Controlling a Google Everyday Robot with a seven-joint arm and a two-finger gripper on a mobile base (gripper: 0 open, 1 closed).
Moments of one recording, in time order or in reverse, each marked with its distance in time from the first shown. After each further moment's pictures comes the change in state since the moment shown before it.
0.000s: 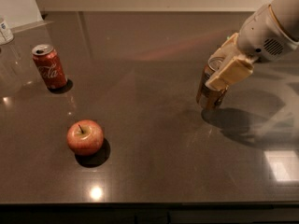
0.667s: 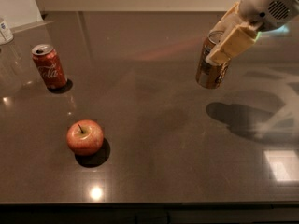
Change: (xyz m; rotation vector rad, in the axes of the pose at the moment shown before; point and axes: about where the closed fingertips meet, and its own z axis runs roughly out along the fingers) arm -0.035 -0.026 -0.033 0.013 -0.008 -0.041
